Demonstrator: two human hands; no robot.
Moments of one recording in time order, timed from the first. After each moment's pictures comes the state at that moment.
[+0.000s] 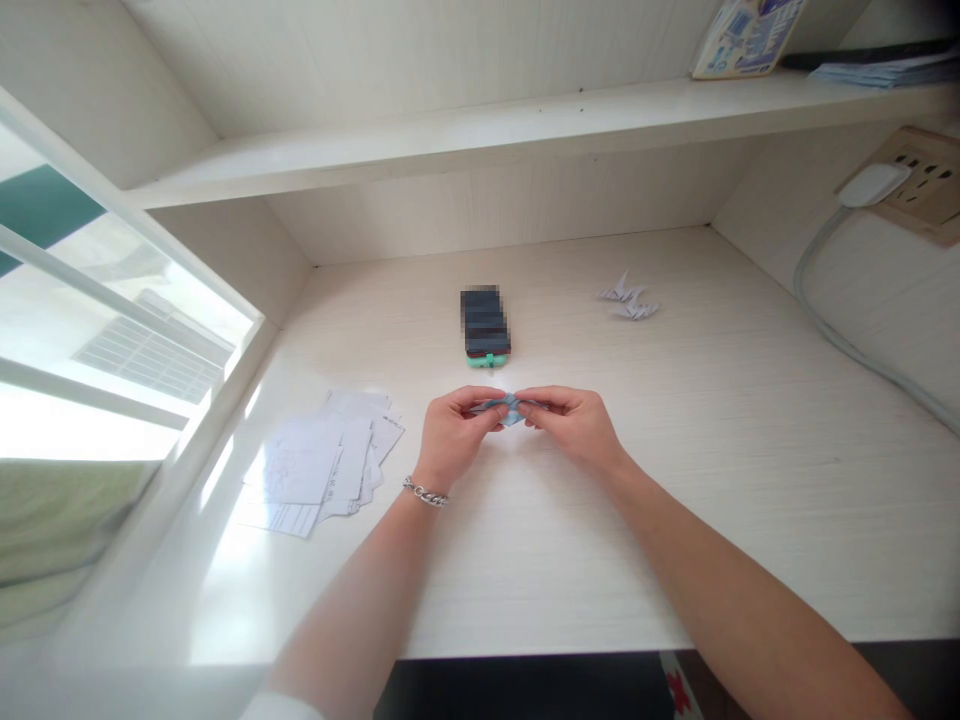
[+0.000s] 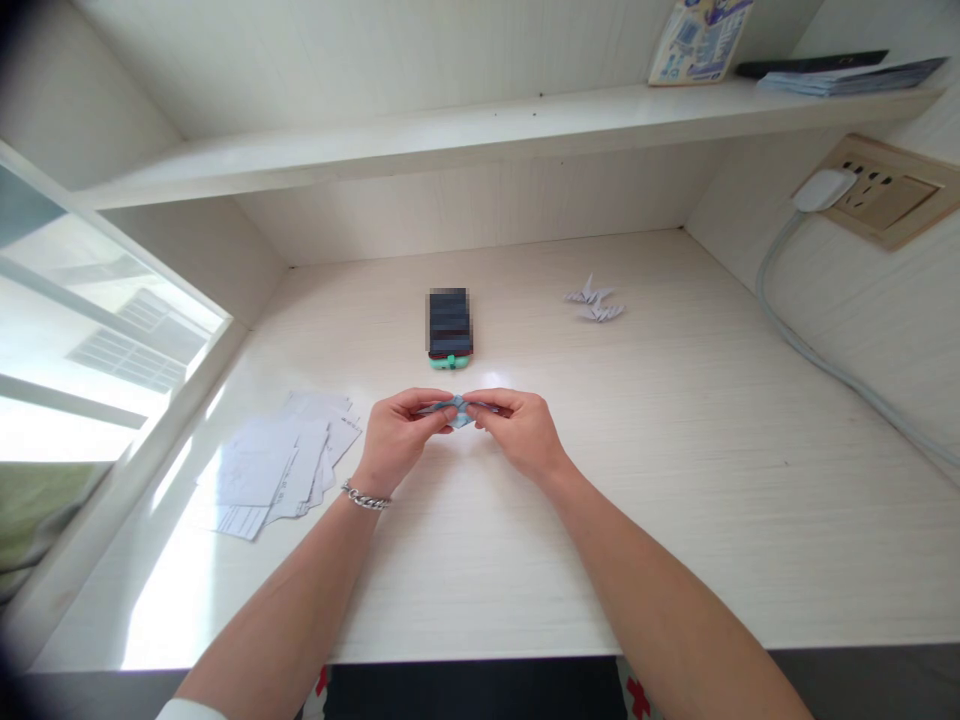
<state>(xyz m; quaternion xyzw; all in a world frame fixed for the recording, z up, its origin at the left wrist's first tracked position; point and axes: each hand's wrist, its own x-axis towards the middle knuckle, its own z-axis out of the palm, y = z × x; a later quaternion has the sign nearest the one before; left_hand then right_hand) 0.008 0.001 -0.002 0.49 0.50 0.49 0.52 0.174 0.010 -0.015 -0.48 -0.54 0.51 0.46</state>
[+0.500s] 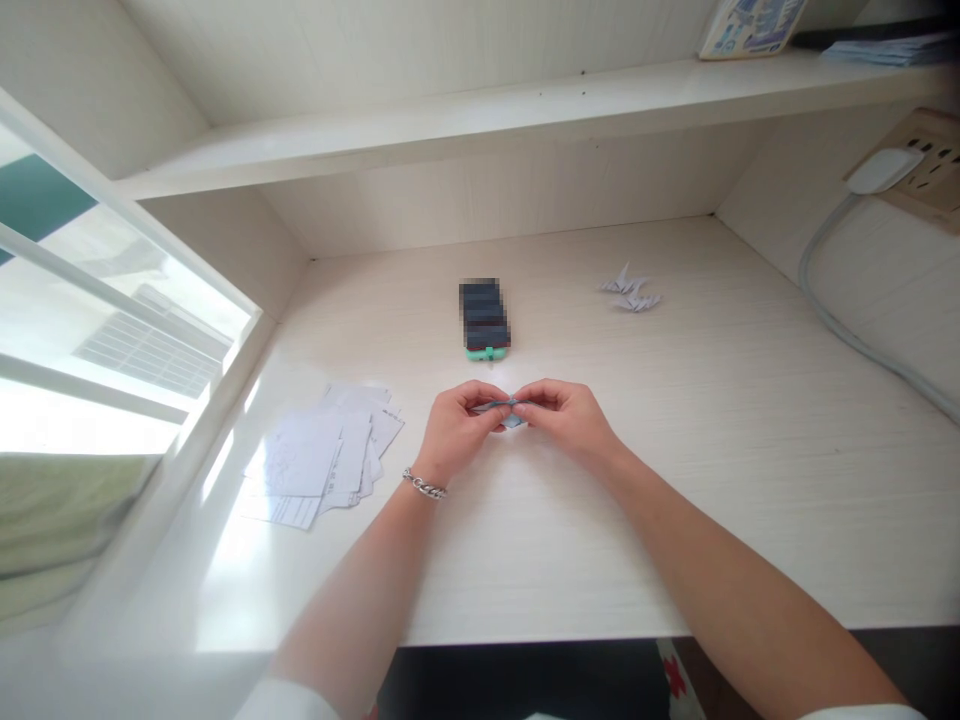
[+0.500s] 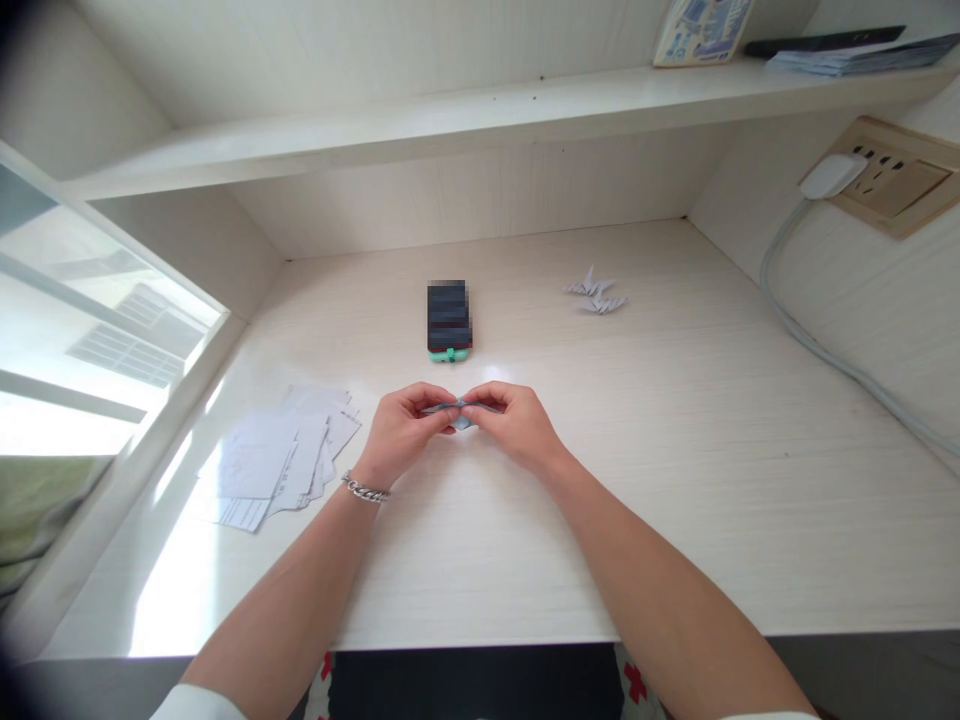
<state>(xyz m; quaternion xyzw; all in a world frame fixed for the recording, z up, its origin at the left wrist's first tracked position) 0.006 0.000 -0.005 0.53 0.50 0.44 0.53 0.172 0.012 -0.015 -0.46 -0.56 0.54 0.42</state>
